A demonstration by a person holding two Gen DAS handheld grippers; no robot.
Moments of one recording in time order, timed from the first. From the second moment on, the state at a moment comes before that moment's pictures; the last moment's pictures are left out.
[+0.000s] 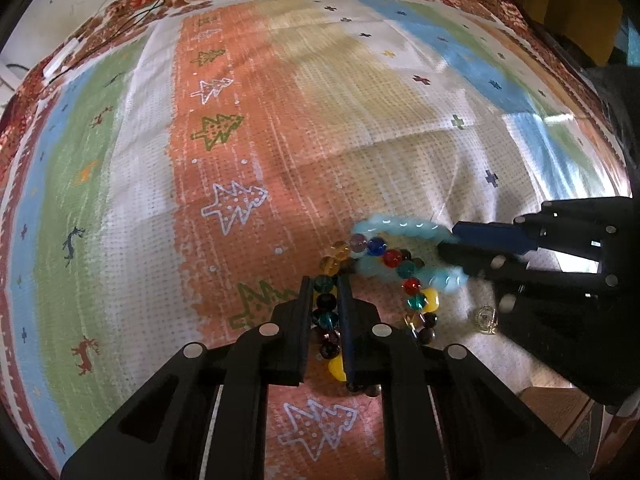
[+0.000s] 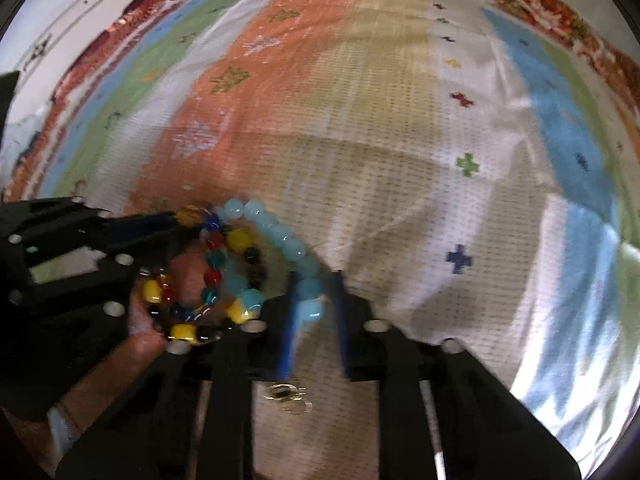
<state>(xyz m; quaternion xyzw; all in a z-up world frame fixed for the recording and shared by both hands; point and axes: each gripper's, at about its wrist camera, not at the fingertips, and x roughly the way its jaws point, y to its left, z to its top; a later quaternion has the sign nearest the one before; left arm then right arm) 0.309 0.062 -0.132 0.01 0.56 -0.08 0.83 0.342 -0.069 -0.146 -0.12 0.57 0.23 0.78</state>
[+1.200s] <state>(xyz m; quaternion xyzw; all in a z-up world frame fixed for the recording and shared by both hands) 0.300 0.078 -0.110 -0.02 0.54 -0.06 0.84 0.326 -0.083 -0.113 -0.12 0.54 0.25 0.80</state>
